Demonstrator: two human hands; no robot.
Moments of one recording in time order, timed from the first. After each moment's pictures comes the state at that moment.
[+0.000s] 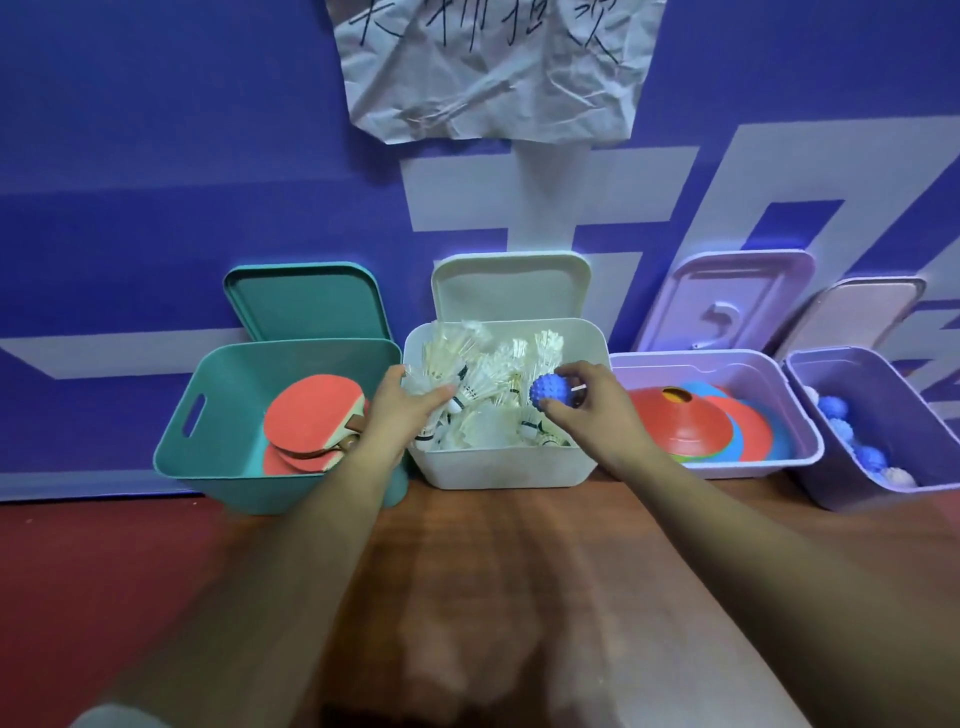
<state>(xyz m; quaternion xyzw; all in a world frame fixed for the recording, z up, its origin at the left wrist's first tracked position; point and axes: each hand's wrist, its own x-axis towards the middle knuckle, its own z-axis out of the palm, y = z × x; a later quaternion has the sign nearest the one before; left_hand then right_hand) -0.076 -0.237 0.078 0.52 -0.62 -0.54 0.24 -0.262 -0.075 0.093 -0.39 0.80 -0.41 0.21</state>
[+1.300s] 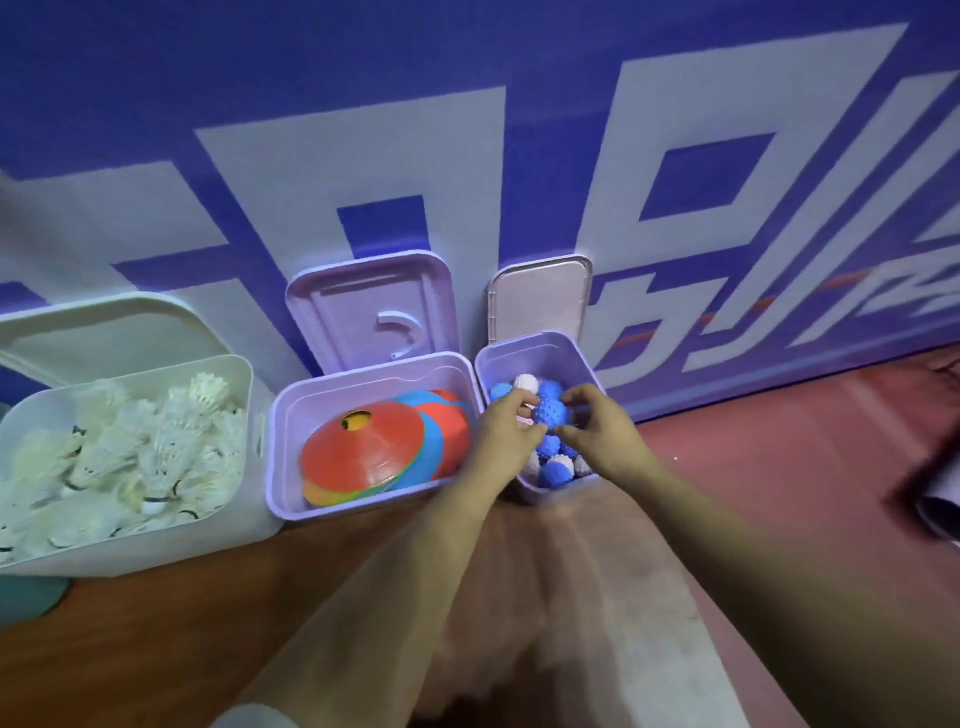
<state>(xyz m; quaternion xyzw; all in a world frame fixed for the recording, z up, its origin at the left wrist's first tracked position) -0.554 0.101 0.020 0.33 -0.77 -0.54 0.09 -0.649 0.218 0.032 -0.27 0.85 -0.39 0.24</state>
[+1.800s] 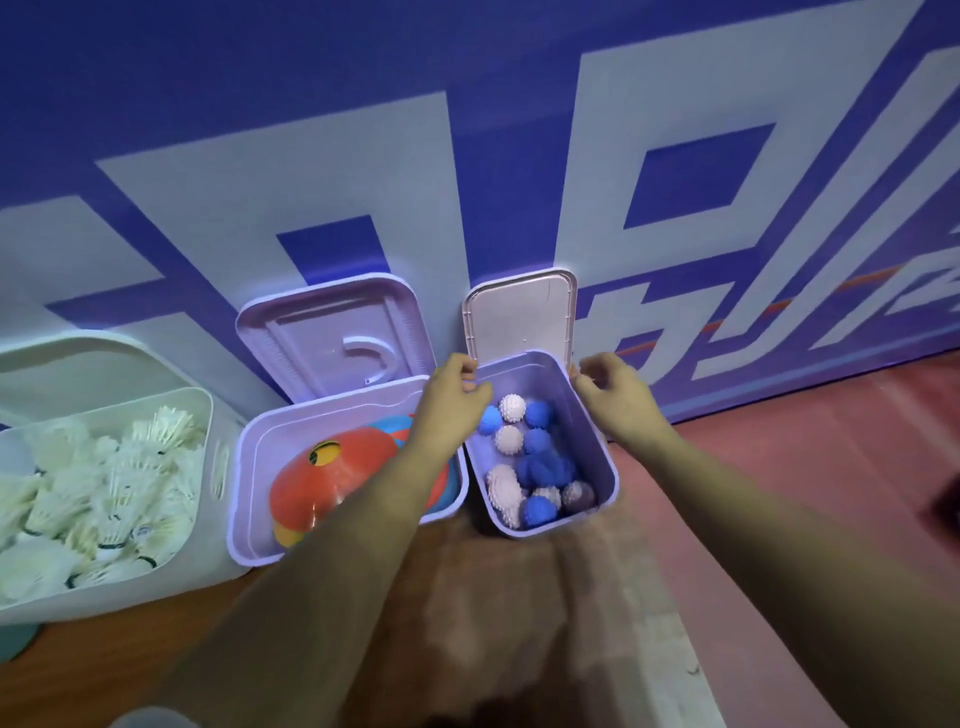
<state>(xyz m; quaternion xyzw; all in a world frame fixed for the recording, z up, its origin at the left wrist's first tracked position) -0.609 0.039 0.030 0.39 -0.80 -0.44 0.13 -0.741 0.203 0.039 -0.22 0.86 -0.41 0.22</state>
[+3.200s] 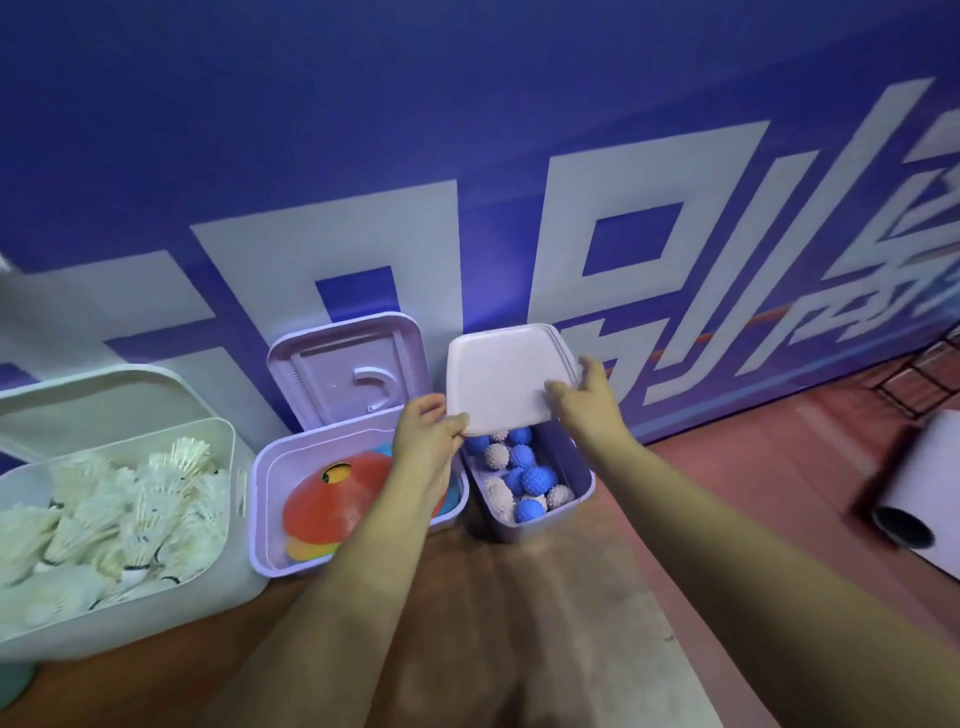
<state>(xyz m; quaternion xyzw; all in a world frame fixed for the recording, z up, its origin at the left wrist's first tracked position) -0.543 0.073 0.095 0.41 -0.46 -0.75 0.24 -0.665 0.202 0.116 -0.10 0.80 -0.56 0.19</state>
